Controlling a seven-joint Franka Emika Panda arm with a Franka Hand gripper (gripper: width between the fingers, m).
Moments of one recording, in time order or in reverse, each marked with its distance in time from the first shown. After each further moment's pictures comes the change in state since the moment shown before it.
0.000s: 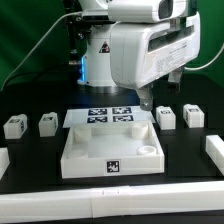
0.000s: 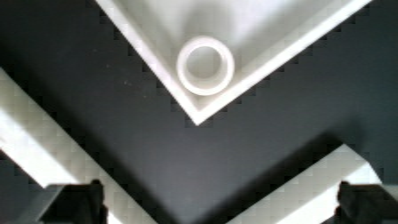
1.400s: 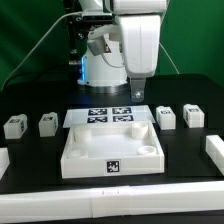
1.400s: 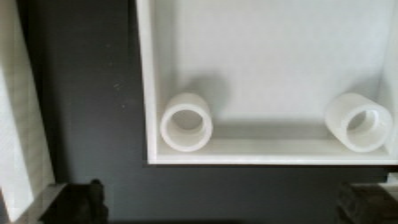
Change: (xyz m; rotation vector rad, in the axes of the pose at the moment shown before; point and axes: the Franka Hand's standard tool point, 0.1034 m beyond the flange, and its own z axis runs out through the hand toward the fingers) arm -0.048 -0.004 -0.004 -0.045 0.009 -0.646
